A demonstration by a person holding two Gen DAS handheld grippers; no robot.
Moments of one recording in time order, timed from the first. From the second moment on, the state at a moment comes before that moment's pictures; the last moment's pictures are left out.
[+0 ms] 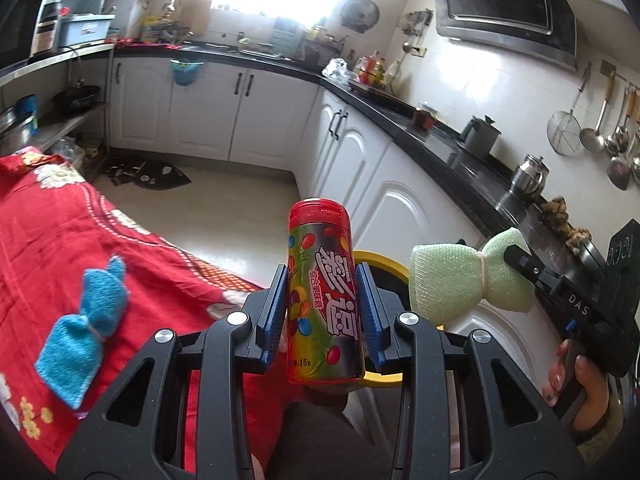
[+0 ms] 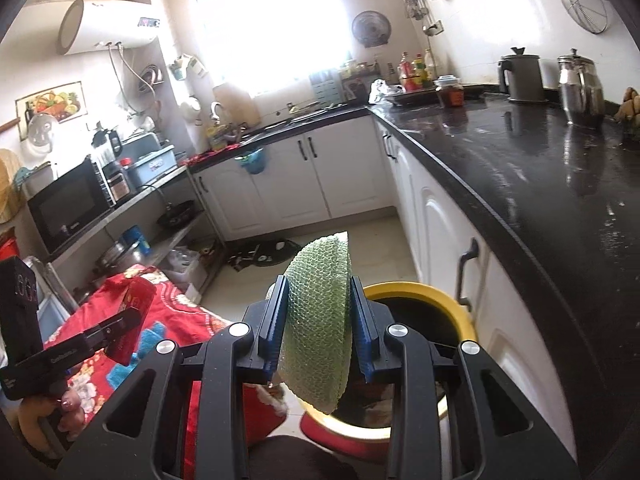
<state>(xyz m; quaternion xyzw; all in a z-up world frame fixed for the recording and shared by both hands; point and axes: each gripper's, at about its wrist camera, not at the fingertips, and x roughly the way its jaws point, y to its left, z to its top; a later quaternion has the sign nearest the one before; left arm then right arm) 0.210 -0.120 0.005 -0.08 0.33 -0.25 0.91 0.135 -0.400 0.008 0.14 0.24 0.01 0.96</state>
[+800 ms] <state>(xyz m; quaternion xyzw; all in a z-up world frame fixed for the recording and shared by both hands) 0.231 -0.183 -0.029 -0.06 0.36 -0.30 0.88 0.147 -0.416 -0.032 0.09 0.27 -0.06 0.96</state>
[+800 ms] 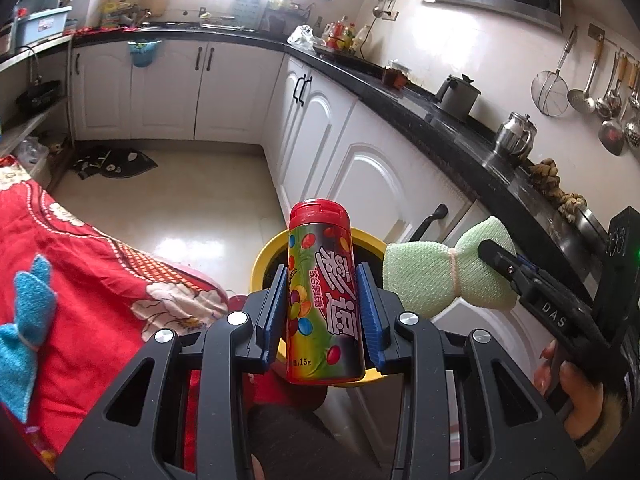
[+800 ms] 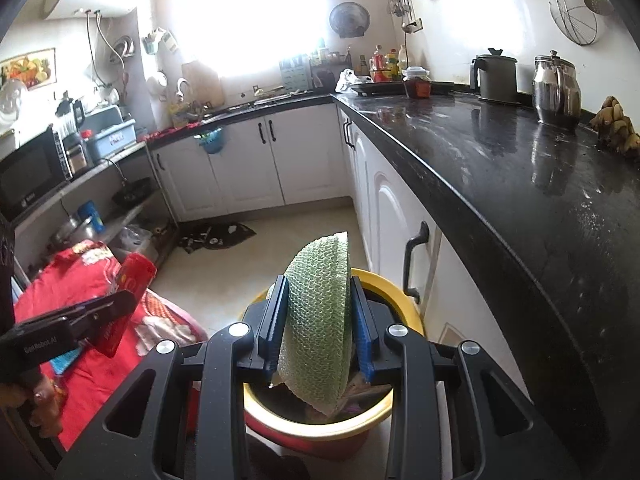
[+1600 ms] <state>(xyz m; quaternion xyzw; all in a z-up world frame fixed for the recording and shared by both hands) 0.277 -0.222 -0.077 -0.05 0.41 -0.30 0.86 0.167 -0.411 -0.085 0.06 0.30 -0.08 0.95</state>
